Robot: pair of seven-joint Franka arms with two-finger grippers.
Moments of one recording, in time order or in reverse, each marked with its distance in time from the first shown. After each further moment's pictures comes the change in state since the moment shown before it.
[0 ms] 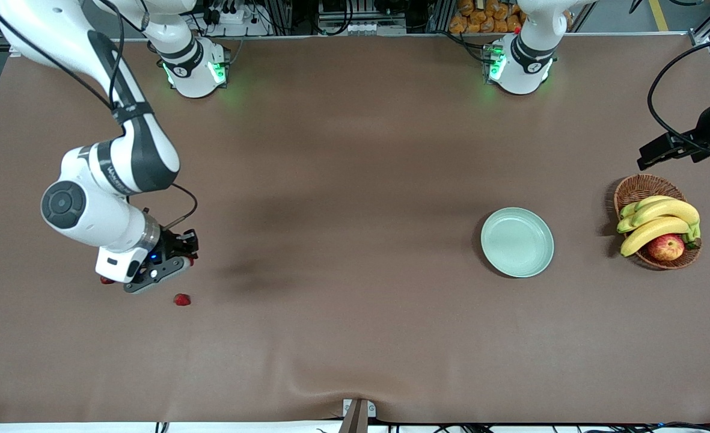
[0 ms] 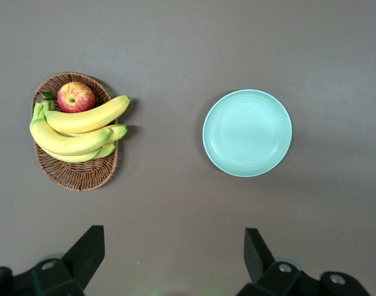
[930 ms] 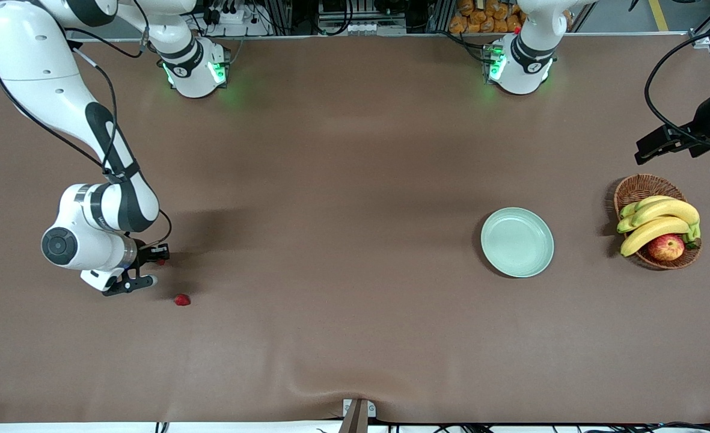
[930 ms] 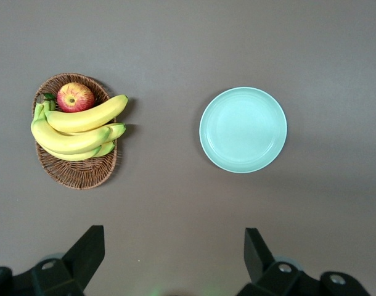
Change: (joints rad) left arm -0.012 -0.017 -0.005 0.013 0.000 -0.025 0.000; right arm -0.034 0.214 -0.219 -0.073 0.000 0.097 -0.003
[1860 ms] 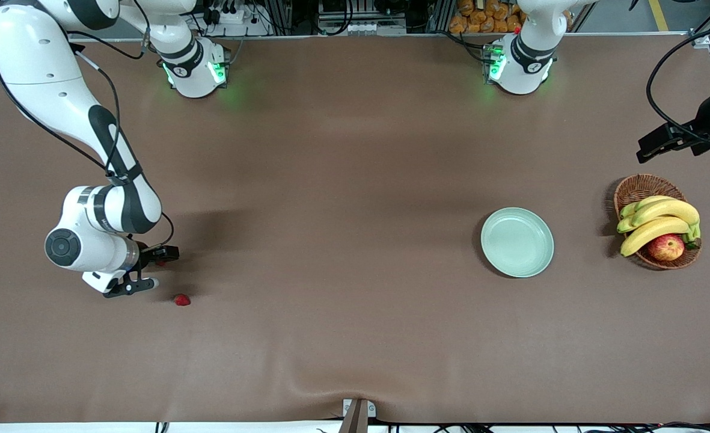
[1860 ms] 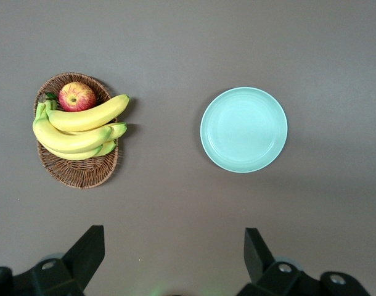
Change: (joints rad) left arm -0.005 -0.005 0.007 0.000 0.000 -0.003 0.000; right arm 0.001 0.031 -0.009 0.007 0.000 0.027 0.022
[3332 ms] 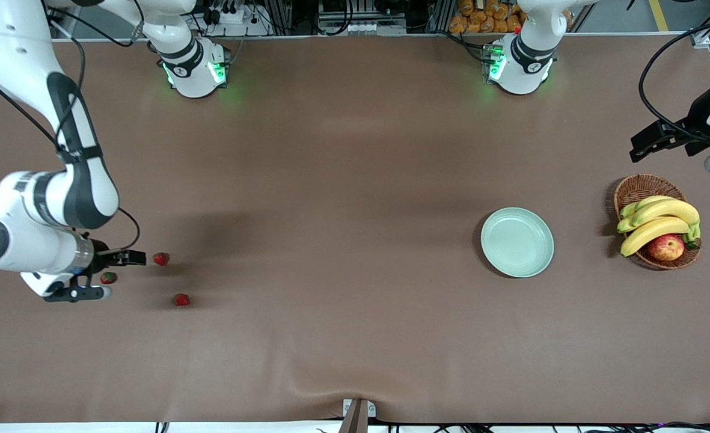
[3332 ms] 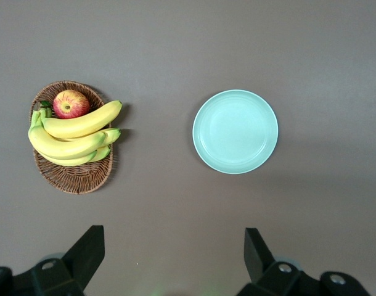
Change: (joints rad) left arm -0.035 -0.002 0.005 0.015 0.000 0.000 -0.001; right arm -0.023 -0.083 0.002 0.147 0.000 -0.182 0.116
